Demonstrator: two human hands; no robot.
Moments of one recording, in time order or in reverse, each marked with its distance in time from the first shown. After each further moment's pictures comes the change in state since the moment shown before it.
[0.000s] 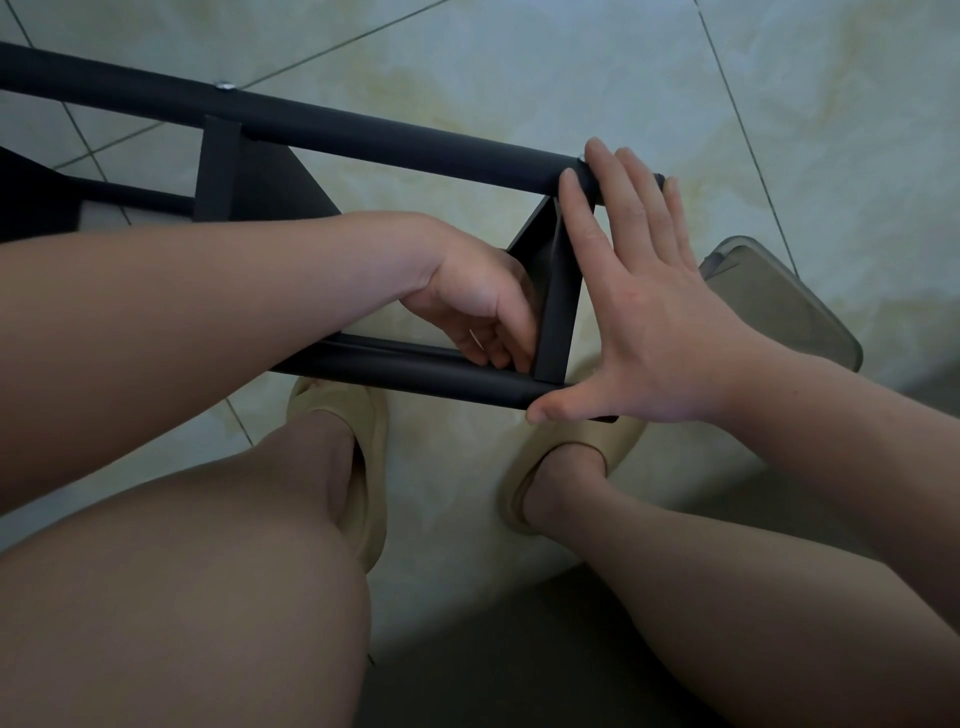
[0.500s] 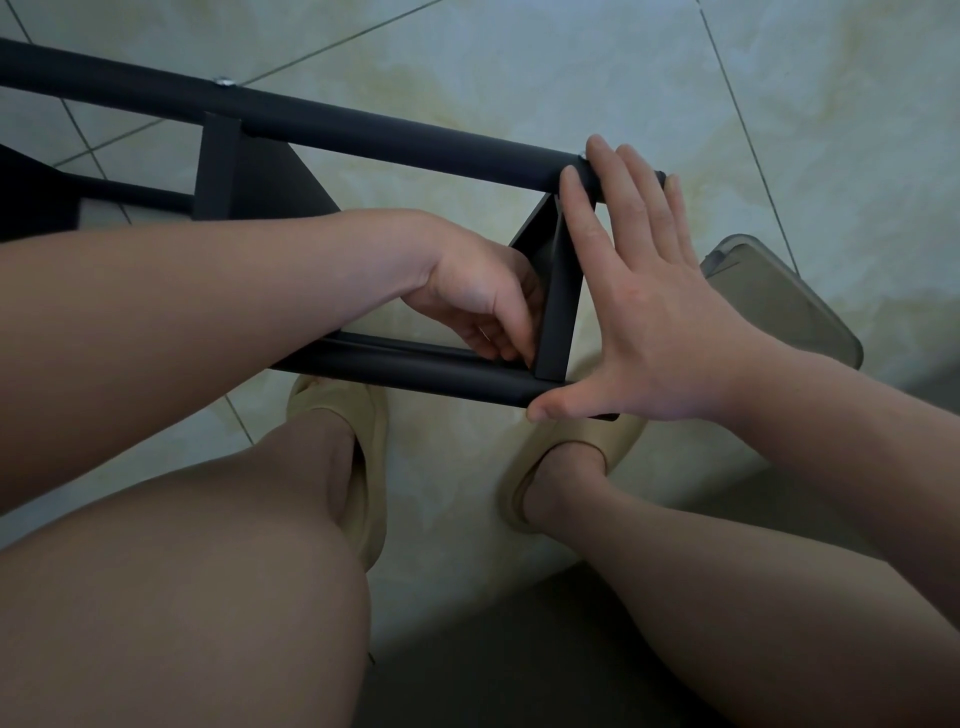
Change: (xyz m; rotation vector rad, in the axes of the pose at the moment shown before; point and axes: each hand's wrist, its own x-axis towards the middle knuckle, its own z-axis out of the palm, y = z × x) left_hand -0.002 0.001 0.001 0.007 0.006 0.078; right_hand -0.001 0.002 0.002 -0.010 0.012 -0.006
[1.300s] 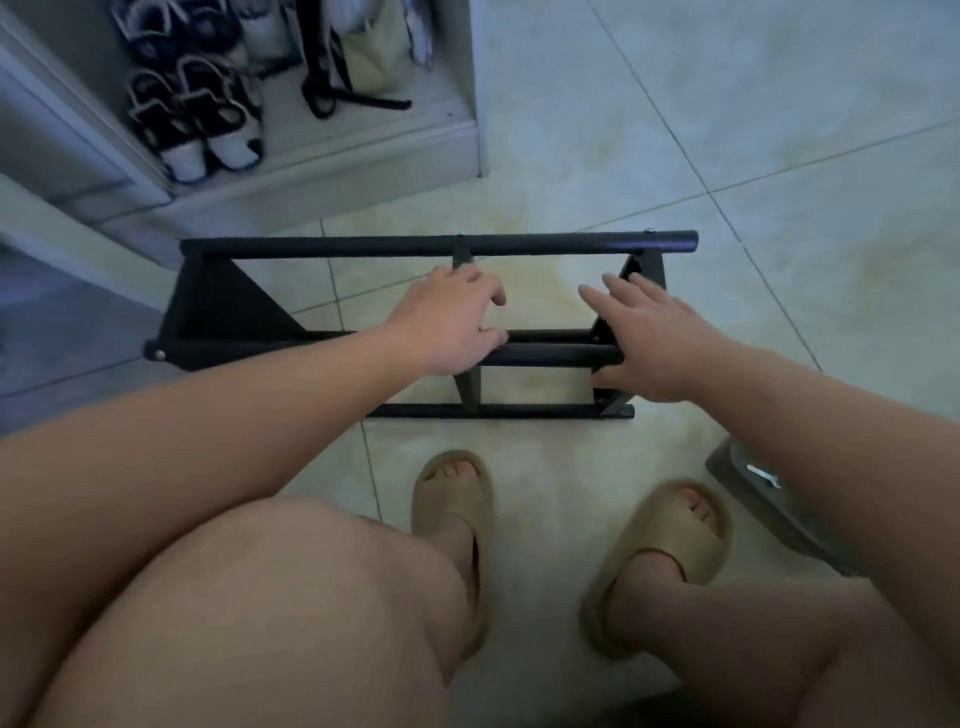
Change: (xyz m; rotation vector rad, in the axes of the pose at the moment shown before) left_hand -0.173 -0.046 0.017 0.835 1.239 -0.094; right_hand 0.046 -0.058 -0.053 -0.119 -0.057 0.072
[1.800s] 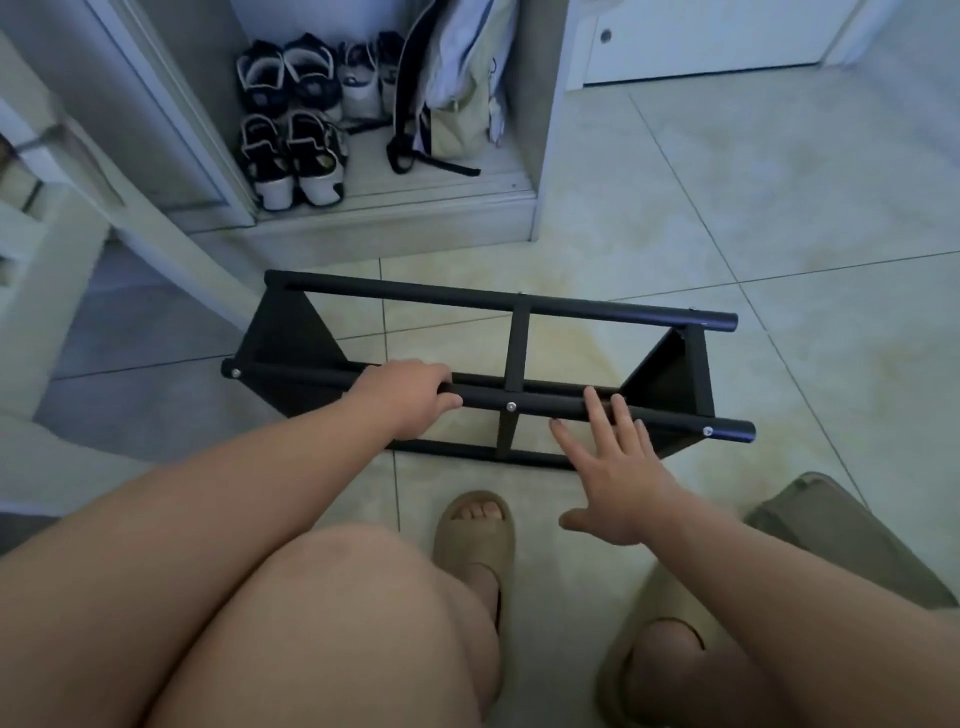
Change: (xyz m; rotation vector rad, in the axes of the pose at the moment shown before) left_hand -0.072 -0.085 0.009 0.020 -0.180 -0.277; right_hand -0.016 -0.085 0.072 -0.204 -0.154 -0.062
